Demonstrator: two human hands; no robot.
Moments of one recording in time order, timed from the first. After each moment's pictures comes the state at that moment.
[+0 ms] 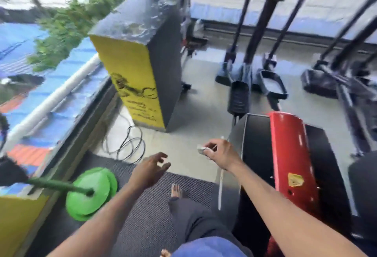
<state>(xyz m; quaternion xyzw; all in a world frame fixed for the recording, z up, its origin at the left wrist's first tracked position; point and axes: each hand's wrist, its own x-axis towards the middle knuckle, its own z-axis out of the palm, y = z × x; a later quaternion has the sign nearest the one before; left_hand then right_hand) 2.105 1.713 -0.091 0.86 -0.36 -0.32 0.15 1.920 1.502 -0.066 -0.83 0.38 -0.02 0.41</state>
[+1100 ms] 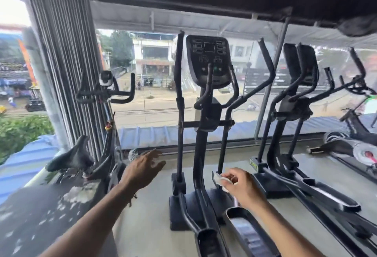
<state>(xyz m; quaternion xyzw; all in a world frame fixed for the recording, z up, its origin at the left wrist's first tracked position) 2.485 0.945 0.145 0.71 -0.64 -0.06 0.29 2.139 0.894 0.124 -0.75 0.52 -0.33 0.23</state>
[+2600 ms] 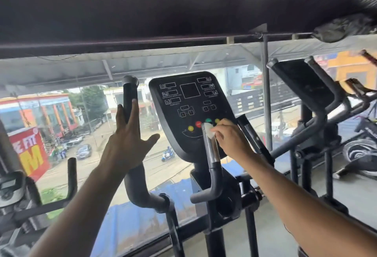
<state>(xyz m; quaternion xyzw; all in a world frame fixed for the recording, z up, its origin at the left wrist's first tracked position) 2.577 0.330 0.412 0.65 -0.66 0.13 0.34 2.287 0.202 0.333 -0.75 0.41 -0.51 -0.10</state>
